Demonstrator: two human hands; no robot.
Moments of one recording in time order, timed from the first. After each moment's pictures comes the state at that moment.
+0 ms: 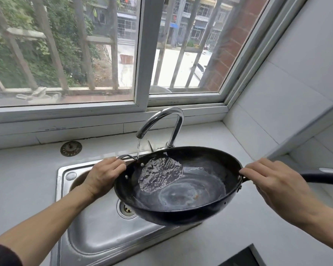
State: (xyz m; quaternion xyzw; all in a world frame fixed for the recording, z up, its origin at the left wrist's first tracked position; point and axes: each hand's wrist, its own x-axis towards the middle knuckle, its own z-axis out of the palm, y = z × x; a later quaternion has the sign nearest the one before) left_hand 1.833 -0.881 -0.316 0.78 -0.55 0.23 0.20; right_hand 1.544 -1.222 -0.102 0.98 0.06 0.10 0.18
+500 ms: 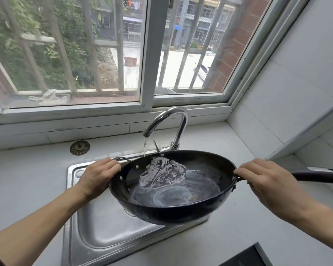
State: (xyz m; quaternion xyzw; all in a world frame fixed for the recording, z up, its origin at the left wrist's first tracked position) left_hand 1.836 -0.839 -0.311 0.80 -0.54 0.20 0.19; right_hand 1.551 -1.208 -0.113 0.98 0.07 0.09 0.14
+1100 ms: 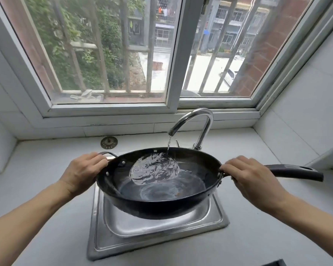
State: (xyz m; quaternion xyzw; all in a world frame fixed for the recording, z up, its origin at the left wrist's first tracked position) left_hand 1.826 -0.736 -0.273 0.85 -0.47 0.24 0.08; right_hand 1.615 -1.172 -0.151 0.98 0.15 0.13 0.07
